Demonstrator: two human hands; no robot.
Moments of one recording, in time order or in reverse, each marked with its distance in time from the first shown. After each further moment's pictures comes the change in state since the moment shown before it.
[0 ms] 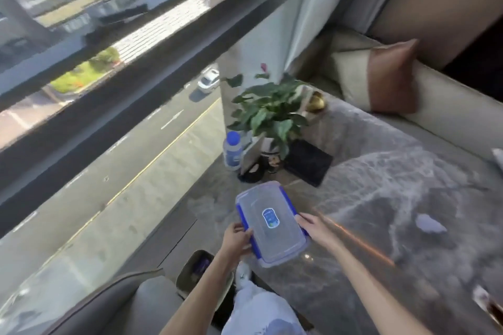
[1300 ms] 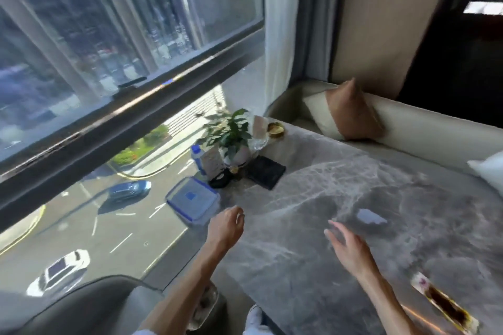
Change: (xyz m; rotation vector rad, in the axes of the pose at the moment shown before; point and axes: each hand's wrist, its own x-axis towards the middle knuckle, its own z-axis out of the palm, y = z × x) left_hand -0.197 -0.050 0.180 1.257 0.485 0.830; right_hand -0.189 0.192 -0.207 -0.204 0.390 -0.481
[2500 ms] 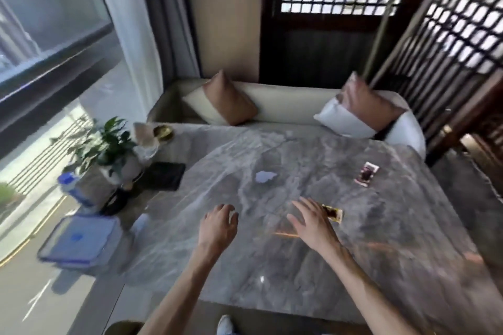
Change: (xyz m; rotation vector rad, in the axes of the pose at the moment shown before) left_hand -0.060 0.122 0.073 -0.048 -0.221 0.474; right_hand -0.131 0.070 -0.039 -0.334 0.432 0.106
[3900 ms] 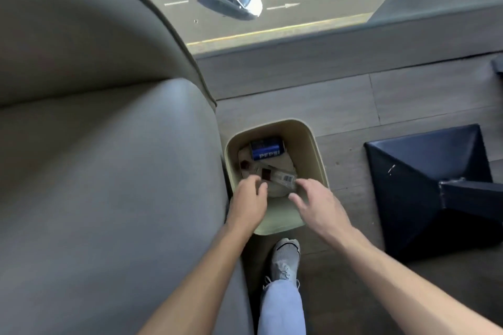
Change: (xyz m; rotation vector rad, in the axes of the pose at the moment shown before) left_hand -0.189 -0.677 0.460 -0.934 0.244 -1.408; right_hand -0.106 -0.236 0.868 -0.422 -1.131 -0.651
